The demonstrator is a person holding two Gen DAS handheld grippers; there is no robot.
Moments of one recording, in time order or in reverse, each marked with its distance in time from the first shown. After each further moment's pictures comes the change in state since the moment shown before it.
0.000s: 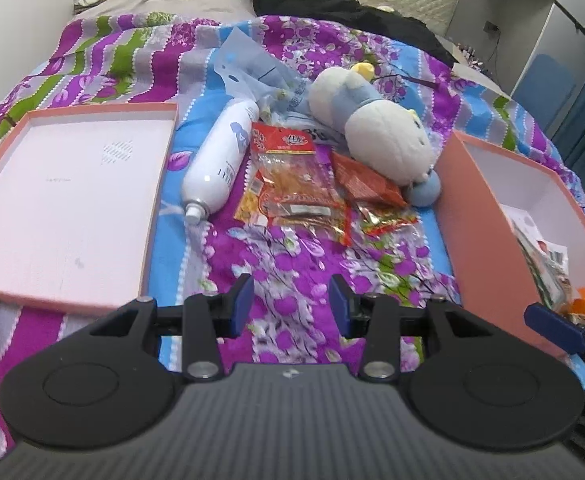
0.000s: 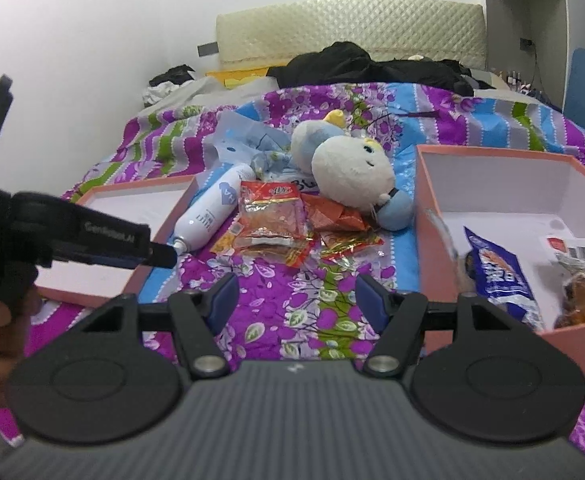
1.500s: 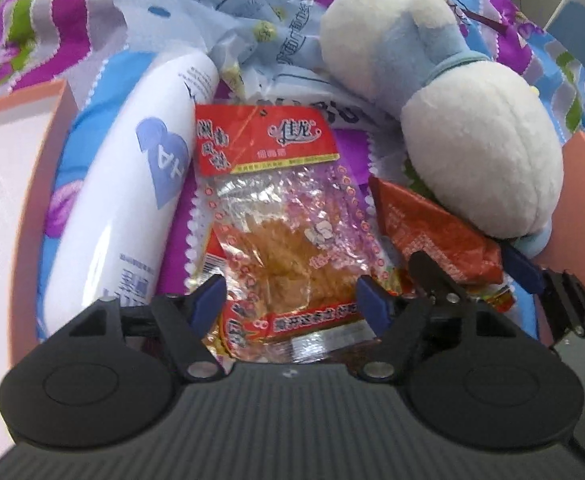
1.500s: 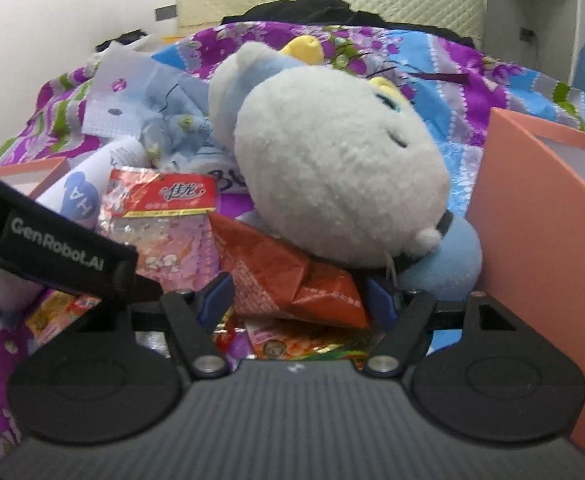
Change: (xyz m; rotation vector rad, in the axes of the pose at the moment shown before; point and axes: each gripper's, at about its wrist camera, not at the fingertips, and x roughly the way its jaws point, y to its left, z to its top) left arm 0.251 0.005 0.109 0.026 0.231 -0.027; right arm 0.261 -0.040 0.033 -0.050 0.054 -0.113
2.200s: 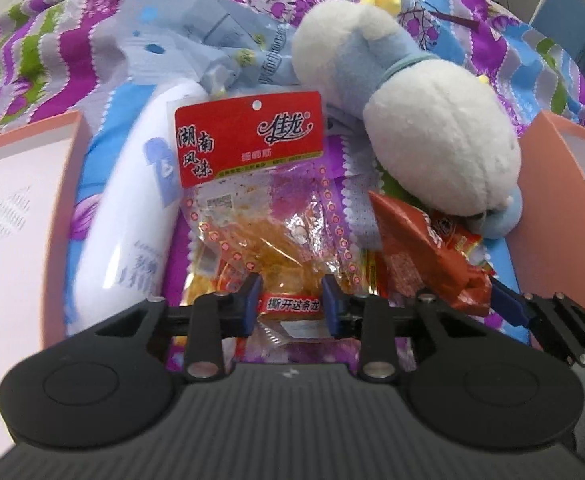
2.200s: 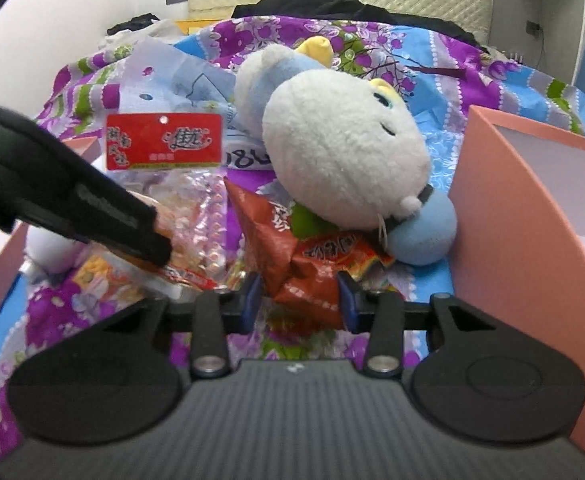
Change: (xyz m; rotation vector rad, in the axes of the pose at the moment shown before) left arm -0.046 -0.025 -0.019 0.072 -0.054 0.062; right arm -0.053 0.011 -0.009 -0.016 0.052 -0.005
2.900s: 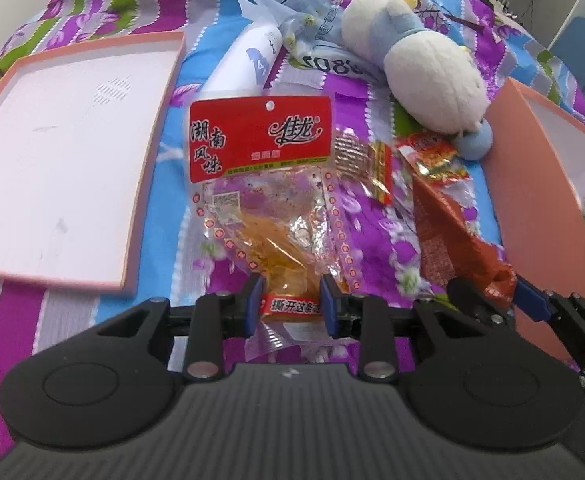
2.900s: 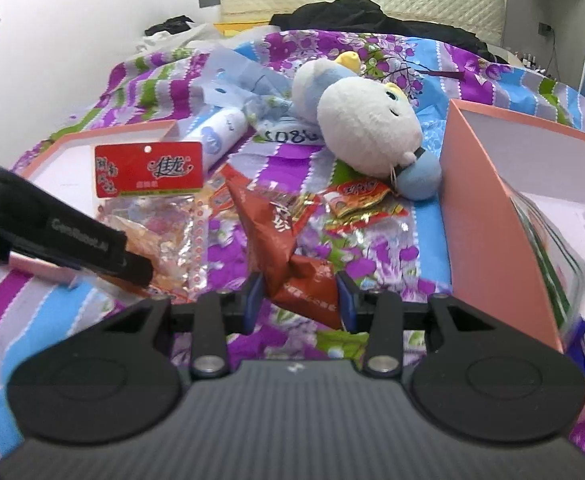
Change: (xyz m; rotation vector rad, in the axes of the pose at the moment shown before) left arm -0.115 0.021 -0.130 -0.137 0.008 0.024; right arm -0.128 0.018 -0.050 -0.009 0.010 0.095
